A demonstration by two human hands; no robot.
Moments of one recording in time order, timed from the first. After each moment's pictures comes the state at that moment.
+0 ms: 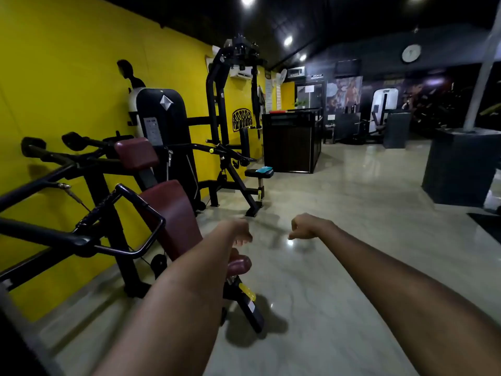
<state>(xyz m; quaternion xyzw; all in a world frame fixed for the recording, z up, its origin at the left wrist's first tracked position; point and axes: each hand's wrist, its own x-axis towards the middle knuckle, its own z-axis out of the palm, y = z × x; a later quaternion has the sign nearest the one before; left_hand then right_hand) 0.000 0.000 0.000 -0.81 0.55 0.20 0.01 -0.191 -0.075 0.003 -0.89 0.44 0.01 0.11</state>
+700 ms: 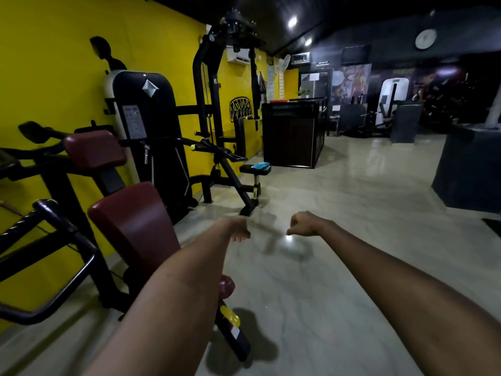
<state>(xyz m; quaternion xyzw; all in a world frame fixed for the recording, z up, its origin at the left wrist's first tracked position) 0.042 -0.243 -0.028 -0.79 0.57 0.21 0.00 -0.158 -0.313 -0.014 -0.88 0.44 -0.01 0.17</state>
